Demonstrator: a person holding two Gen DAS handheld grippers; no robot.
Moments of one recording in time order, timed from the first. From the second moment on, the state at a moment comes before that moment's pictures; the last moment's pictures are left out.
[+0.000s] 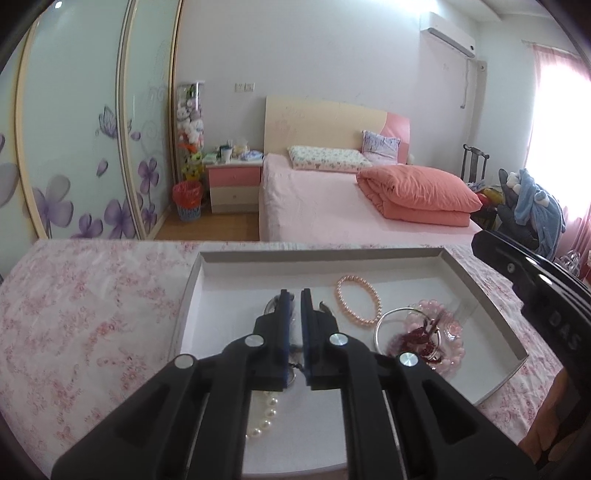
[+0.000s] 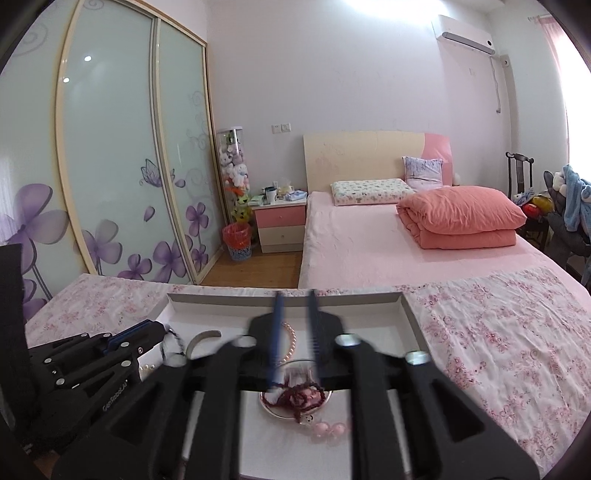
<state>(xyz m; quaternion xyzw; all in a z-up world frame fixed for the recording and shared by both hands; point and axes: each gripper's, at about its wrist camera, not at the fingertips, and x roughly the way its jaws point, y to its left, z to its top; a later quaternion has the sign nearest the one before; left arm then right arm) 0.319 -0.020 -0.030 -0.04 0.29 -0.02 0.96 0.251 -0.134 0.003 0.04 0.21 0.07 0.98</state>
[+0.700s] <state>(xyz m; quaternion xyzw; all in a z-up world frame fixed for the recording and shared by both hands) 0.256 0.015 -0.029 -0.04 0.32 0.00 0.95 0.206 -0.156 -0.018 0.04 0.29 0.09 0.95</state>
